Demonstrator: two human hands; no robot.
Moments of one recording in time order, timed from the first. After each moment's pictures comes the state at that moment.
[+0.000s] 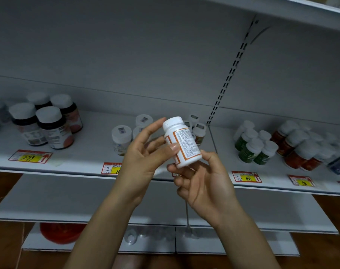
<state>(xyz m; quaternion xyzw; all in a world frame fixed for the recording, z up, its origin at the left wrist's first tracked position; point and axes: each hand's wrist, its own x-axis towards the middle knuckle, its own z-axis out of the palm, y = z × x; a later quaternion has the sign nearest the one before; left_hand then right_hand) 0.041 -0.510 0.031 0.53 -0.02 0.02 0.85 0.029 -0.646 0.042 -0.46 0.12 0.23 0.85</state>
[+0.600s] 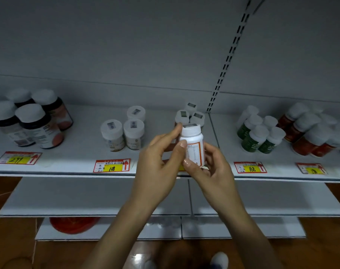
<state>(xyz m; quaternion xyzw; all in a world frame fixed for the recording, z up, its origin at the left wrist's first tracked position) 0.056 -0.552 0.004 0.74 -0.07 0.13 0.65 0.045 -0.684 -0.003 -0.74 -0.01 -0.01 0.67</state>
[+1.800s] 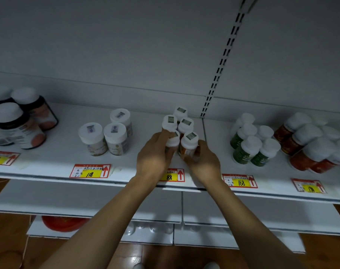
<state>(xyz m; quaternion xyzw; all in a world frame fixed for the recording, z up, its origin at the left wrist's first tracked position) 0.150 -0.589 -0.076 0.91 -0.05 0.19 0.36 0.162 -0.742 -0.070 -0.91 0.02 0.02 0.41</state>
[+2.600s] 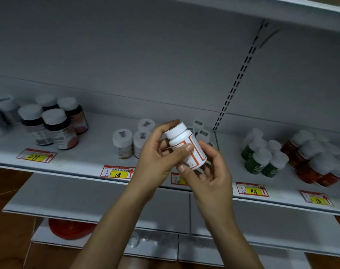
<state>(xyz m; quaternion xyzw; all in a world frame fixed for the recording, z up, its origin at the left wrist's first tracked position) 0.067 -0.542 0.030 0.60 -0.07 0.06 0.80 0.041 -0.664 0.024 -0.67 -0.04 -0.06 0.74</state>
